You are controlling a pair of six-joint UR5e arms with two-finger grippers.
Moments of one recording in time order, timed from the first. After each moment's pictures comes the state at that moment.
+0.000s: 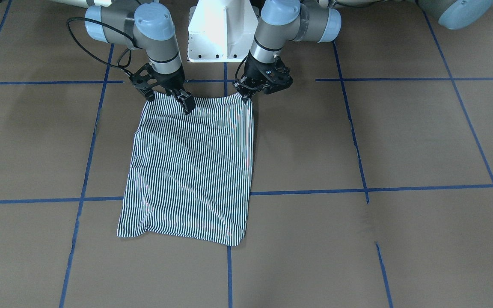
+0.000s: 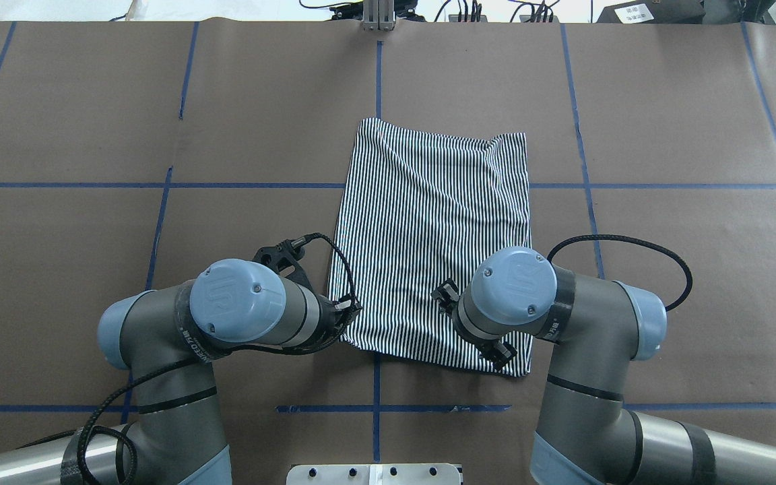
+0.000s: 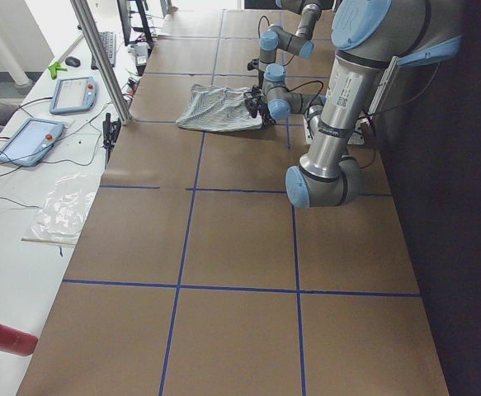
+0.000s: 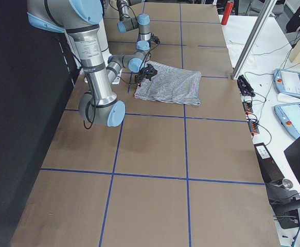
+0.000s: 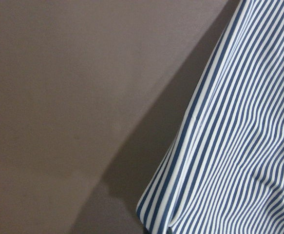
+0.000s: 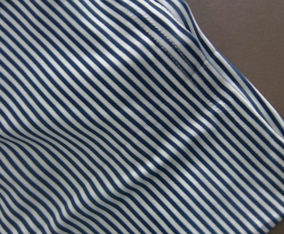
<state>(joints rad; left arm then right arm) -0.34 -2.11 -1.80 -1.82 -1.76 -1.88 0.36 -1.11 1.83 -1.54 1.80 2.20</state>
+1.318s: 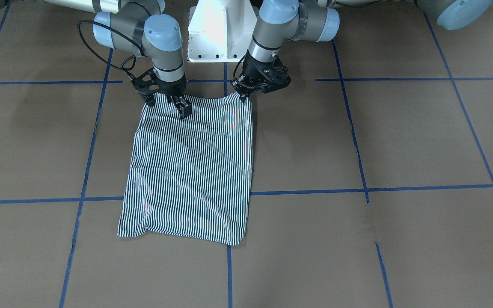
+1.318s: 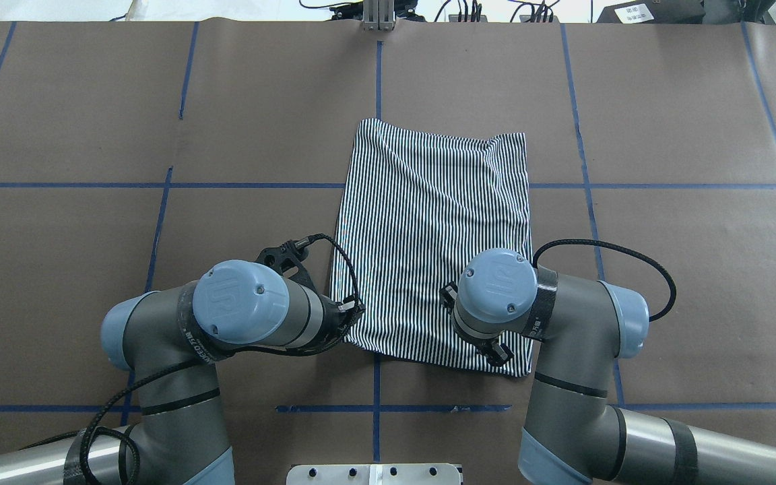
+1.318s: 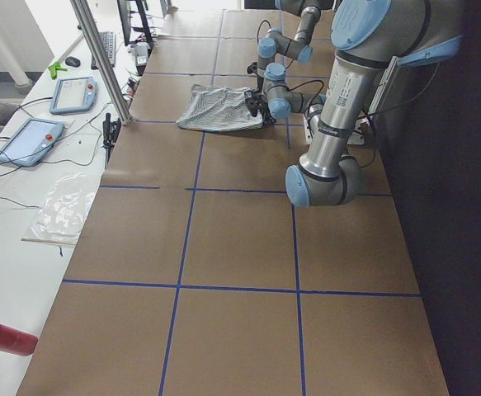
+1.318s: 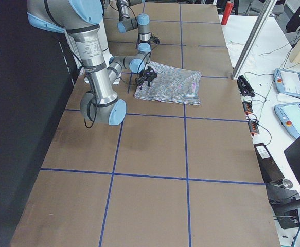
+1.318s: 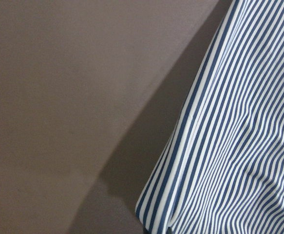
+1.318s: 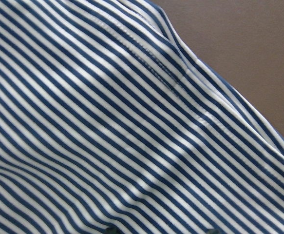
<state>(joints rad) -0.33 -2.12 -1.80 -1.83 -1.76 -1.88 0.36 -1.10 1.79 -1.59 1.79 2.24</state>
